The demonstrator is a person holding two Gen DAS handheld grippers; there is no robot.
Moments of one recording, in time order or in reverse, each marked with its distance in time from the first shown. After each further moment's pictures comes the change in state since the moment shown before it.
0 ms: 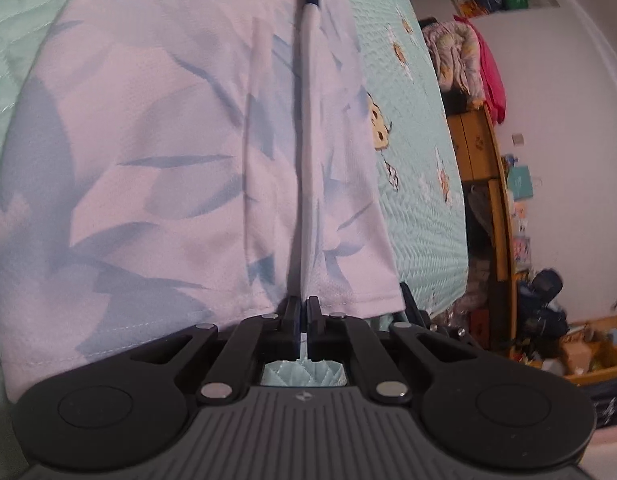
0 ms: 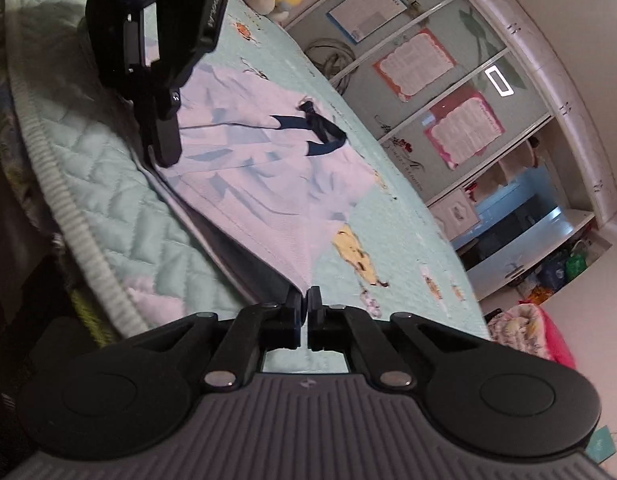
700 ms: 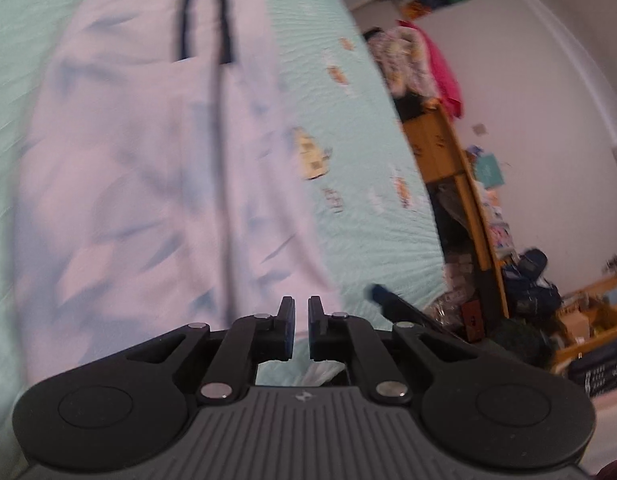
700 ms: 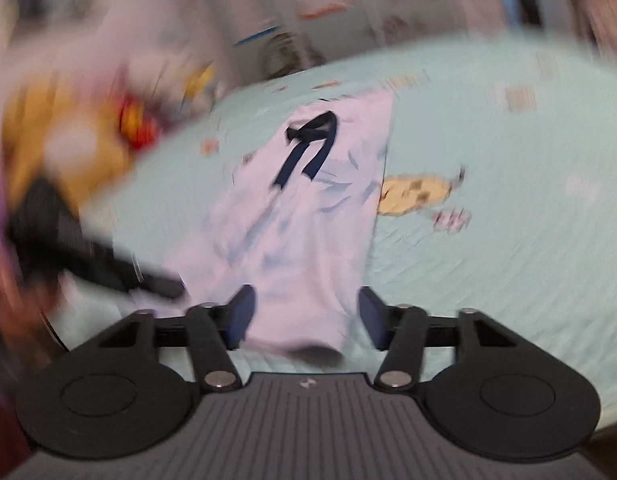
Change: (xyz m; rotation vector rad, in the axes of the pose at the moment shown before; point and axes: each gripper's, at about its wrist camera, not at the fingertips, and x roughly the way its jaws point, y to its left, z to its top) left arm -0.020 -0.047 0.004 0.222 -0.063 -0.044; right arm 0.020 -0.137 -0.042 1.237 0.032 0.593
